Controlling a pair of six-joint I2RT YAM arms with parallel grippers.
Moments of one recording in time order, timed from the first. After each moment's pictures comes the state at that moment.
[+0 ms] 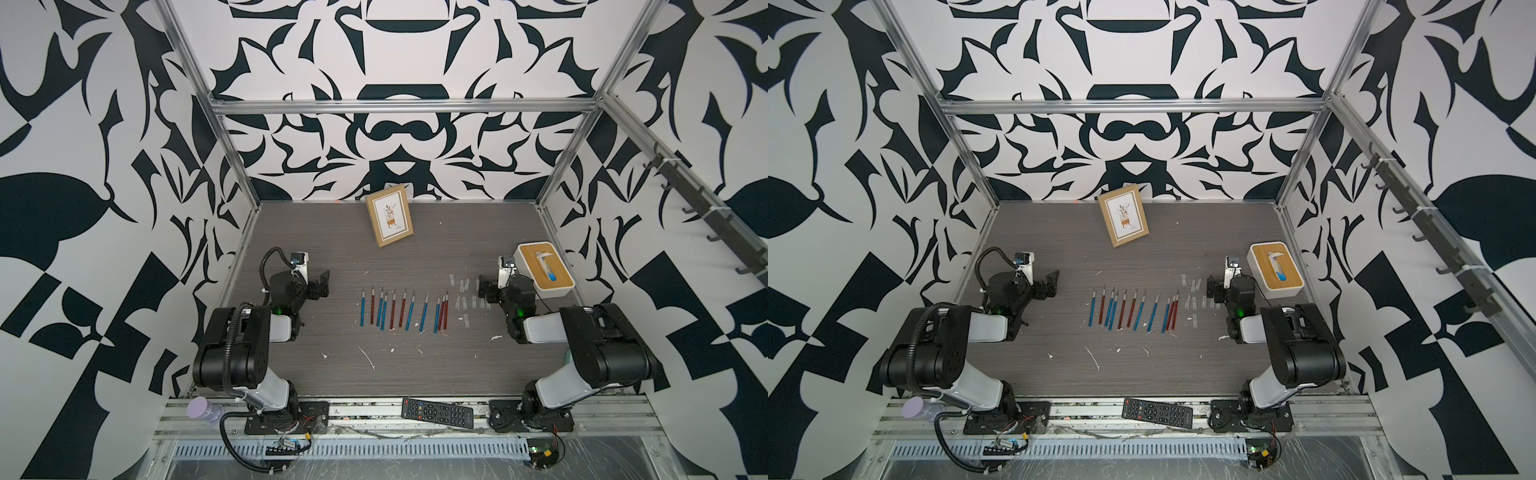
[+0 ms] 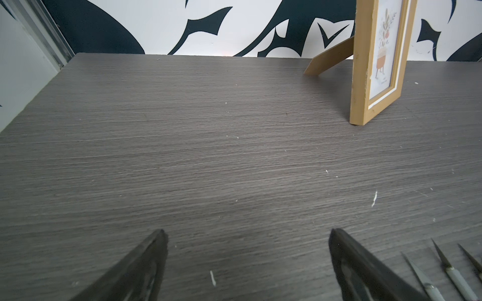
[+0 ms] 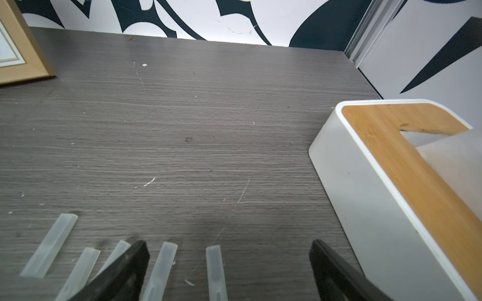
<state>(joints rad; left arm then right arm) 0.02 1.57 0.34 0.87 0.24 0.00 0.07 1.56 0.33 0.80 0.09 -0.01</state>
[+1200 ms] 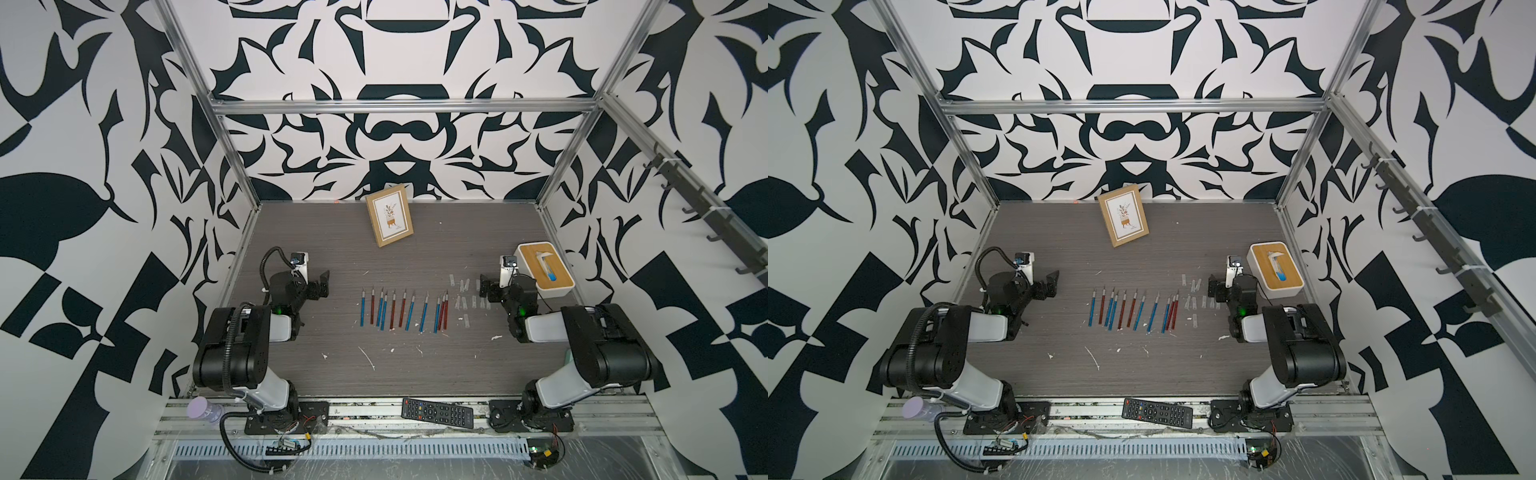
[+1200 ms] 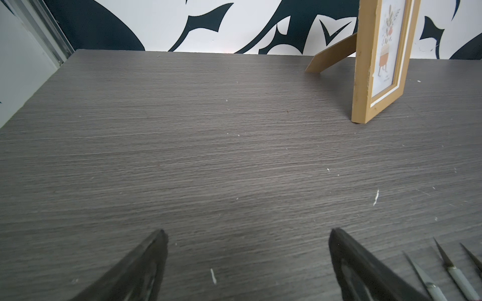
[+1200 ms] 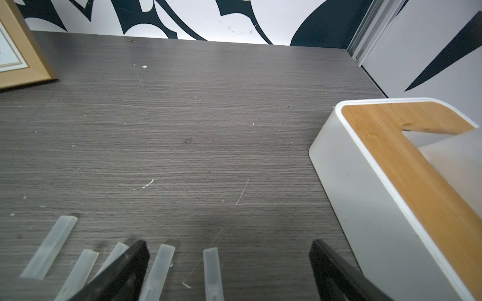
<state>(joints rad) 0.02 1.57 0.37 0.82 0.23 0.00 0.05 1.56 0.33 0.81 0.05 0.00</state>
